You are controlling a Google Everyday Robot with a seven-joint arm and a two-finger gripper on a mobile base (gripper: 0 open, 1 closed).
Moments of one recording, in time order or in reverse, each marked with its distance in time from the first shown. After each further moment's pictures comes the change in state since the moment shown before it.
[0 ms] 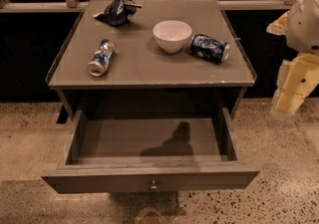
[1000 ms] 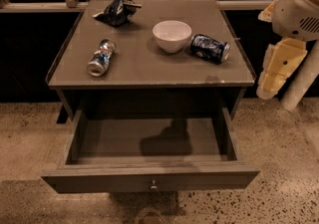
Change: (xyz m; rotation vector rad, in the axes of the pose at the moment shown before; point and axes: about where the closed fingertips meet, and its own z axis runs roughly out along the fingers) arm -0.014 -0.043 0.014 0.043 -0.015 0.000
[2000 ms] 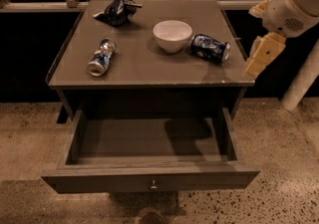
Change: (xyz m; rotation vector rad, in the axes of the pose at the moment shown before) arm 0.000 -0.068 0.047 0.046 -0.192 0.034
